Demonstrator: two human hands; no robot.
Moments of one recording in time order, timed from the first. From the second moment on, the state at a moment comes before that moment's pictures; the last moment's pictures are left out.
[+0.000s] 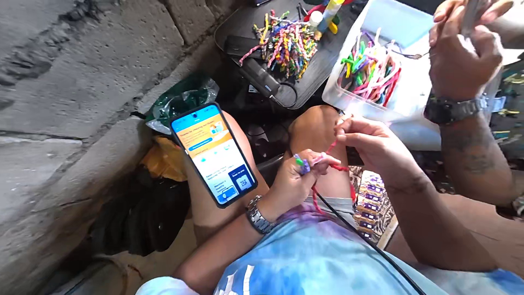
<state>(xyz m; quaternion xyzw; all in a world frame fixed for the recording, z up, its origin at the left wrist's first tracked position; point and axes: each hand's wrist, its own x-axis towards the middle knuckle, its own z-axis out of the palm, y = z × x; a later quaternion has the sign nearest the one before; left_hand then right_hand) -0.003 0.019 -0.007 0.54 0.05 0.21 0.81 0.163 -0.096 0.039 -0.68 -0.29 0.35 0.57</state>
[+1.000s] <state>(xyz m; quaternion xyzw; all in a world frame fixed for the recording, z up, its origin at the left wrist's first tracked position) 0.000 0.029 0.004 0.65 0.20 0.14 0.72 0.140 -0.102 0.070 -0.70 -0.49 0.17 0.49</state>
